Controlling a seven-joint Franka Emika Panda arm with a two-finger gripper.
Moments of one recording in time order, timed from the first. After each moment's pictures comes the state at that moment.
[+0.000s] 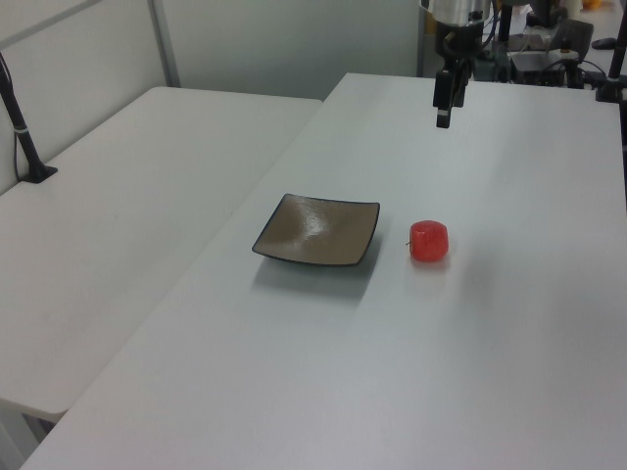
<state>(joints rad) 0.30 0.06 -0.16 -1.71 0.01 1.80 0.09</state>
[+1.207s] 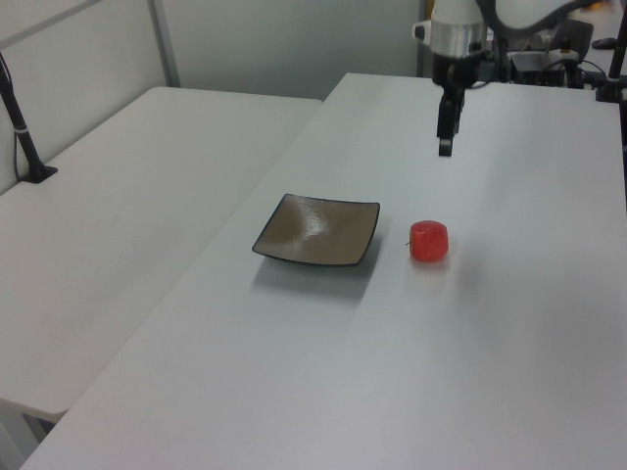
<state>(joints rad) 0.30 0.06 -0.13 -1.82 0.01 1.89 -0.01</state>
